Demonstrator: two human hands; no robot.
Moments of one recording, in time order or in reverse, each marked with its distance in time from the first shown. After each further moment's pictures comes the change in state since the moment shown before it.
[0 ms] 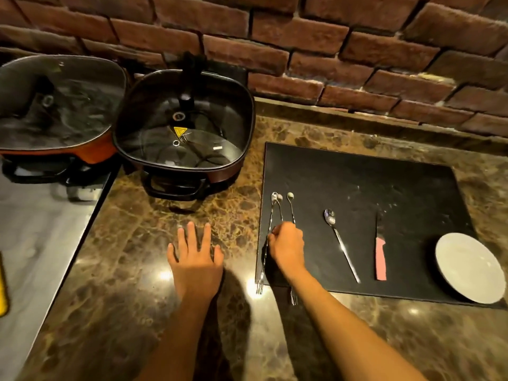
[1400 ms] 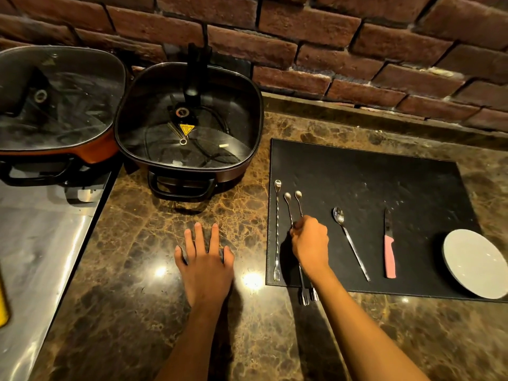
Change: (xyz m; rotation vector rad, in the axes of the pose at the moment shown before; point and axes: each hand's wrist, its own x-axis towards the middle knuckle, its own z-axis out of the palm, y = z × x) left_hand 0.002 -0.001 0.007 -0.054 -0.123 -0.061; right_hand 0.013 0.013 -0.011 -0.094 0.128 -0.032
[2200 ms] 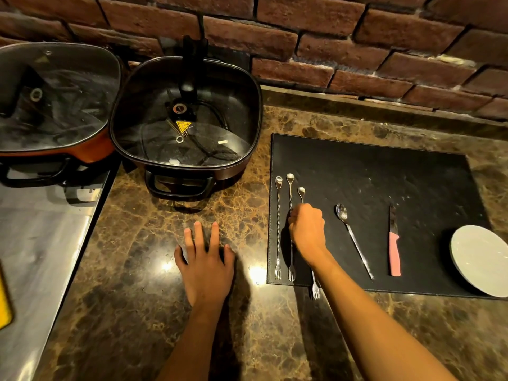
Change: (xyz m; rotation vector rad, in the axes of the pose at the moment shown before) left_hand -0.001 0.002 -0.008 -0.015 -0.023 0.000; right_hand 0.023 -0.014 0.003 -0.086 -0.050 -0.053
